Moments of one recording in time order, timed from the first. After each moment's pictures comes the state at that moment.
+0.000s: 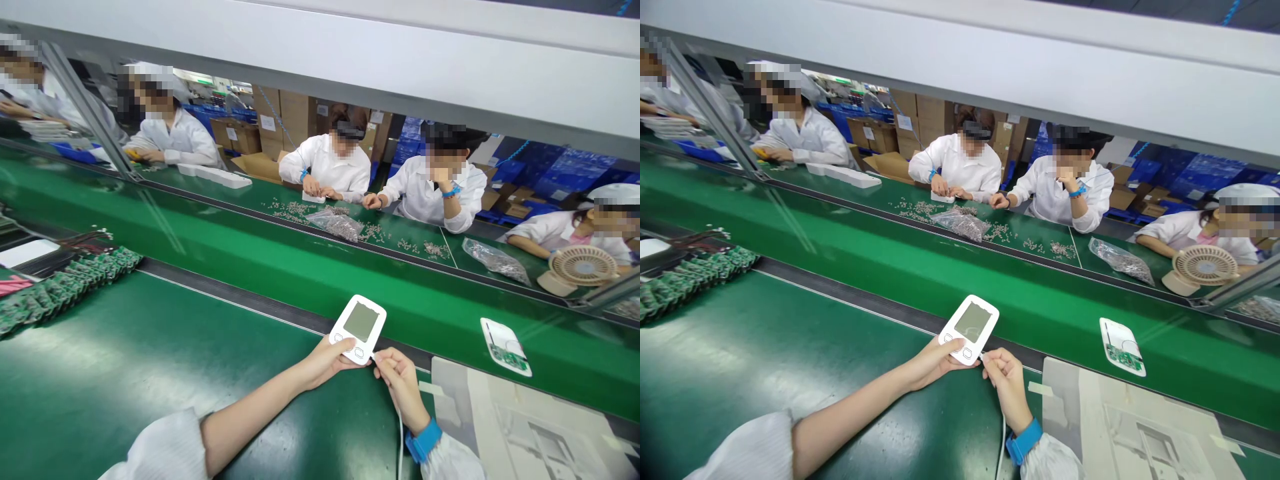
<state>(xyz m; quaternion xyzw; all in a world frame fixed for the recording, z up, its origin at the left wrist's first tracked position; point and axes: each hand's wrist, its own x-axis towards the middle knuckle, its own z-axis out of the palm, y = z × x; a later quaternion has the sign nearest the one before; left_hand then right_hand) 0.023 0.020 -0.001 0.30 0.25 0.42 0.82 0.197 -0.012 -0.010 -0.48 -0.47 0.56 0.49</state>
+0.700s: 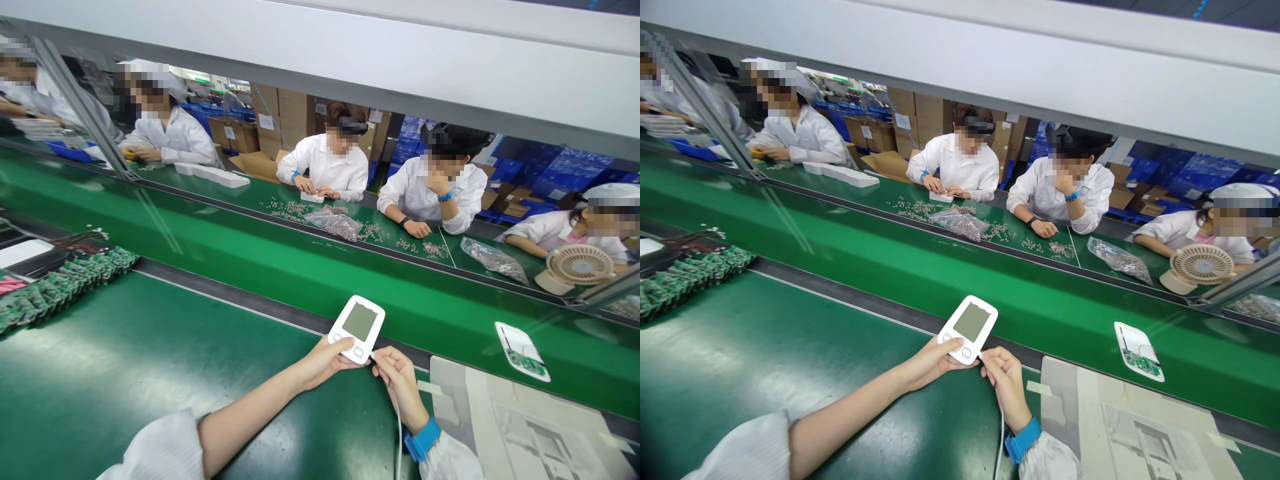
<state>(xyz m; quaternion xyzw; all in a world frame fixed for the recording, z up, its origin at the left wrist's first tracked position) 0.024 0.020 0.004 0.29 0.25 0.41 0.83 0.195 -0.010 -0.011 -0.44 -0.42 0.60 0.52</state>
